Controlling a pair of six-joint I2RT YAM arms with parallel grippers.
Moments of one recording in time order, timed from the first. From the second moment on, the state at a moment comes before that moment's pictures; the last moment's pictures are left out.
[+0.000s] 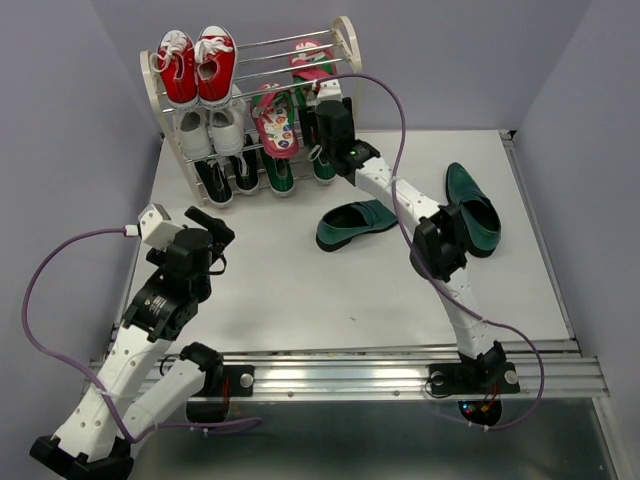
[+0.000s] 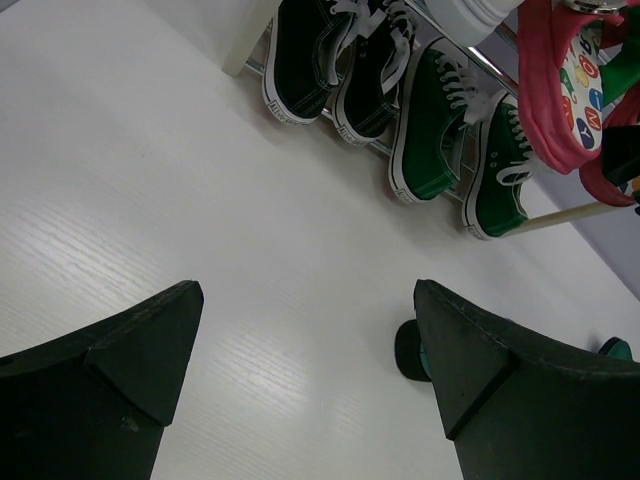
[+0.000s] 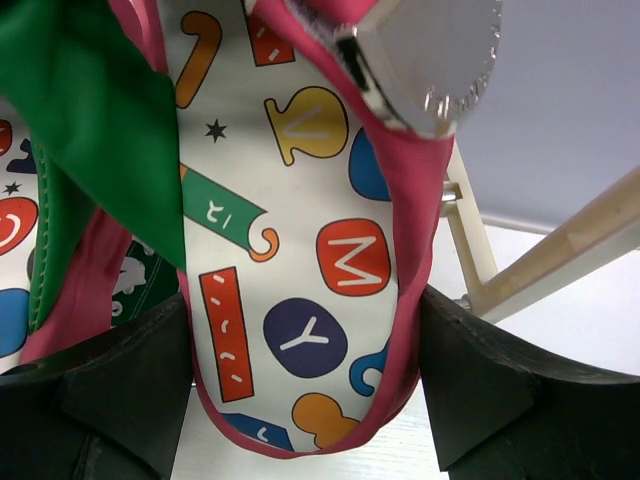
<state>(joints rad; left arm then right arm) -0.47 0.65 0.84 -0.67 -0.70 -0.93 0.63 2.38 2.32 -0.15 0.49 0.03</state>
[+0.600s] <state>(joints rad) -0.47 0.65 0.84 -0.69 -0.69 -0.94 0.62 2.35 2.26 -0.01 0.47 0.05</state>
